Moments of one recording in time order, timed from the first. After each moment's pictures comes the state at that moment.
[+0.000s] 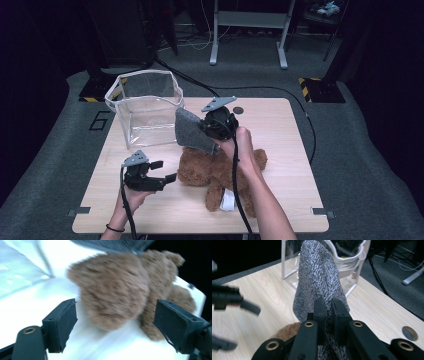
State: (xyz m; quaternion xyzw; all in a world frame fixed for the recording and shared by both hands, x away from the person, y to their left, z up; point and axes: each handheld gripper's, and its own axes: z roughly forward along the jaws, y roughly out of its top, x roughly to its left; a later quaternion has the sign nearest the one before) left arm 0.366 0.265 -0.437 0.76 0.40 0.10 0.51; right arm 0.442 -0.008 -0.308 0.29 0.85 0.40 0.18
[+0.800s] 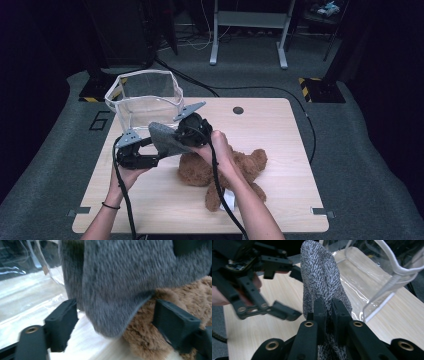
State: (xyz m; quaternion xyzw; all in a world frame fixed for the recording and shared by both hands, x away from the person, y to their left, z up) left arm 0.403 0.276 -0.401 0.75 0.38 0.20 0.50; right arm 0.436 0.052 -0.320 0.22 0.88 0.40 0.12
